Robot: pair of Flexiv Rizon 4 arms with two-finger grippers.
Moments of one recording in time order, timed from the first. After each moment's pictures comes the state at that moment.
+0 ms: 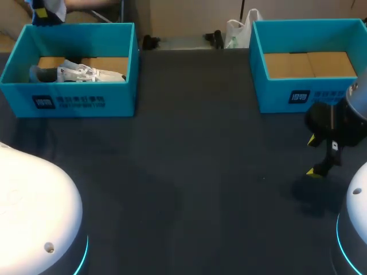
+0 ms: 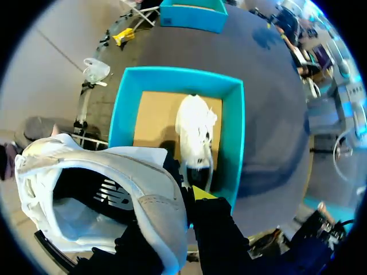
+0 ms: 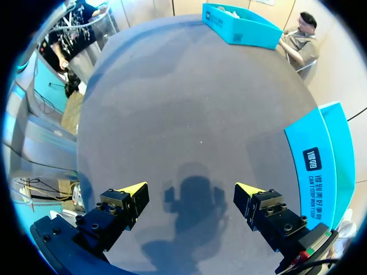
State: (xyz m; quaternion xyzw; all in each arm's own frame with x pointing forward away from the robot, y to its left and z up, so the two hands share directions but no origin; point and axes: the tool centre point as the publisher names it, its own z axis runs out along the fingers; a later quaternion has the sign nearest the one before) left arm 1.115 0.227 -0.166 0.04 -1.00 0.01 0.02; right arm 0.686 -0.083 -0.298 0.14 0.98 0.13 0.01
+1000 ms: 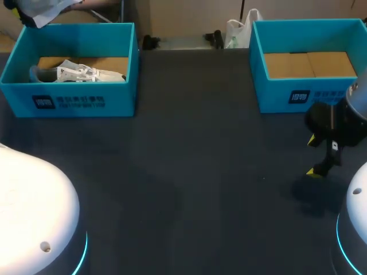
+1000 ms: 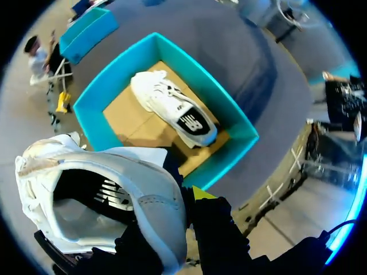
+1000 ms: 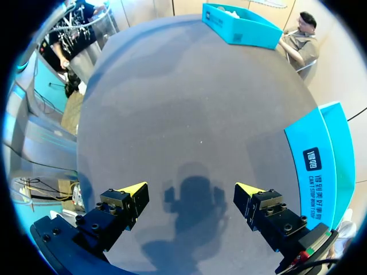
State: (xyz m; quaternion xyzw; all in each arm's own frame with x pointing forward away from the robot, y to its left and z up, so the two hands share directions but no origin) left arm 1.146 0.300 -0.178 -0.37 -0.93 -0.02 -0.01; right arm 0.686 -0.083 -0.298 0.14 0.98 0.13 0.01
